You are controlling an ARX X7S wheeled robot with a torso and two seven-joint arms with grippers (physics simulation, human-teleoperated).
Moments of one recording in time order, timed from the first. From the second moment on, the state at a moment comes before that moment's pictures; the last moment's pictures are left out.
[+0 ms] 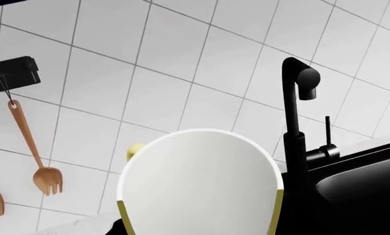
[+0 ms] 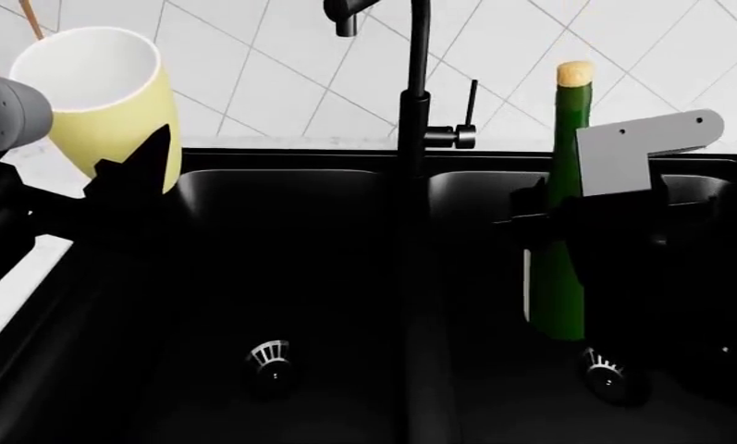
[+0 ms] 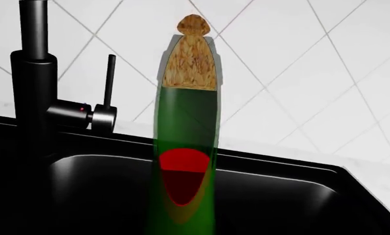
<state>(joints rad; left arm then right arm) -1.15 -1.12 0.29 0.73 -1.88 -0.92 -0.94 1.12 0.82 -0.87 -0.30 1.35 0.73 1.08</state>
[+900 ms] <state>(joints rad) -1.15 -1.12 0.29 0.73 -1.88 -0.91 -0.94 1.06 0.85 -0.84 -0.29 1.34 0.67 1.04</state>
